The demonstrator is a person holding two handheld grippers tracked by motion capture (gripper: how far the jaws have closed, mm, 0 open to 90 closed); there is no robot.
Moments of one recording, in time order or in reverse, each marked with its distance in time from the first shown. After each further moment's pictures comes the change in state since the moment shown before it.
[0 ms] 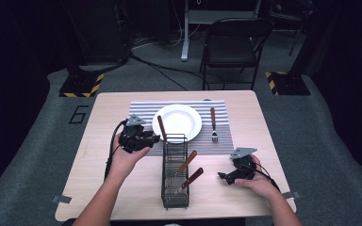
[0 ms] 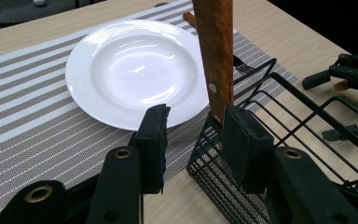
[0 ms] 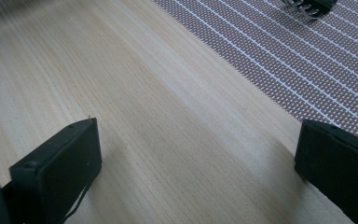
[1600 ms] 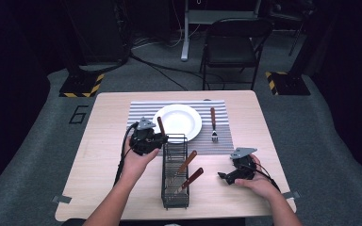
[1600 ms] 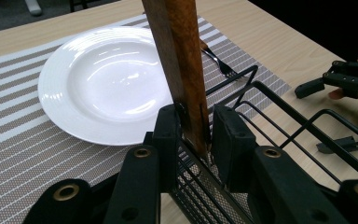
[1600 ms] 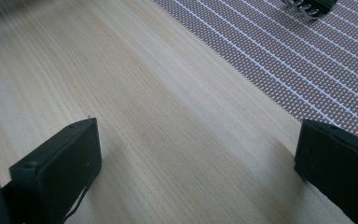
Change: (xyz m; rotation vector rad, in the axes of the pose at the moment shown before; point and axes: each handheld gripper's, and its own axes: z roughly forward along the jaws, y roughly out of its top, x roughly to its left) left arm -0.022 -0.003 0.022 -0.037 0.001 0.006; right arm 0.000 0.000 0.000 0.000 0.000 0.000
